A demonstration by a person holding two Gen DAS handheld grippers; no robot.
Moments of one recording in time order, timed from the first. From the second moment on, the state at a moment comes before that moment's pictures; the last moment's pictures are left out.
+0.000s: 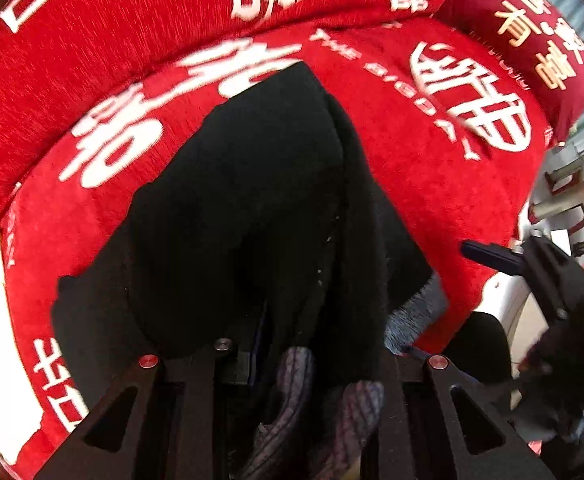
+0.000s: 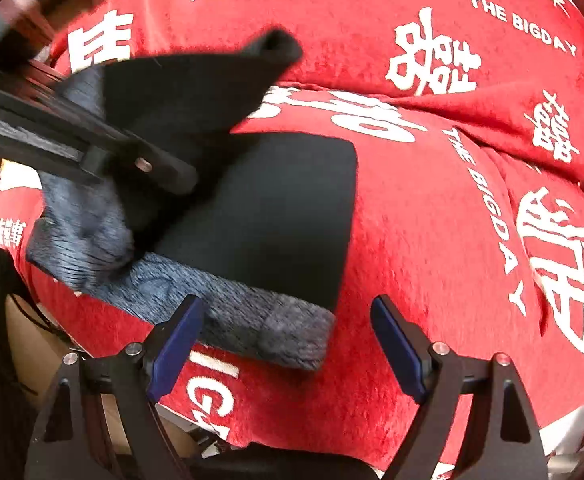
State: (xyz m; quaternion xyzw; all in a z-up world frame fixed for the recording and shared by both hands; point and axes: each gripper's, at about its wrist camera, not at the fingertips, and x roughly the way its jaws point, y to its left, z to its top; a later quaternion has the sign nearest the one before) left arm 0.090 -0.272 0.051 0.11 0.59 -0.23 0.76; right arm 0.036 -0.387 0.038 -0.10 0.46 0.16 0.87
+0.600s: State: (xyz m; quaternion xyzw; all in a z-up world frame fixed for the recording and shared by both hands) left arm 0.059 -0.269 0.099 0.04 0.57 -0.30 0.76; right arm -0.006 -0.392 0.047 0.00 0.43 0.23 0.87
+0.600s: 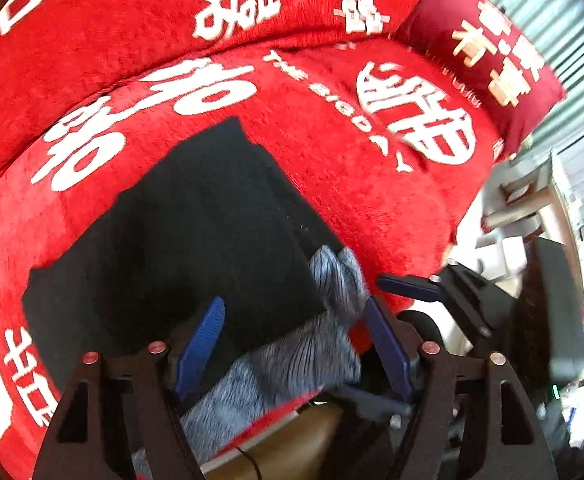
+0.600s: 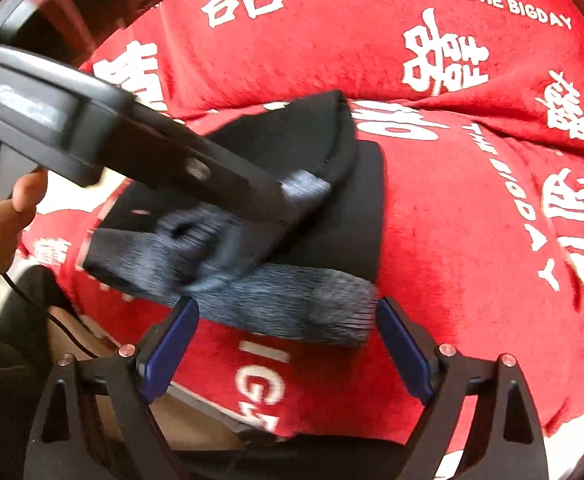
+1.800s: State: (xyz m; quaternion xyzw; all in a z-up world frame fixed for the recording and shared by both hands) left arm 0.067 -0.120 0.029 -0.07 0.55 -0.06 0.83; right arm 0.017 -0.425 0.070 0.12 0.41 0.07 0.90
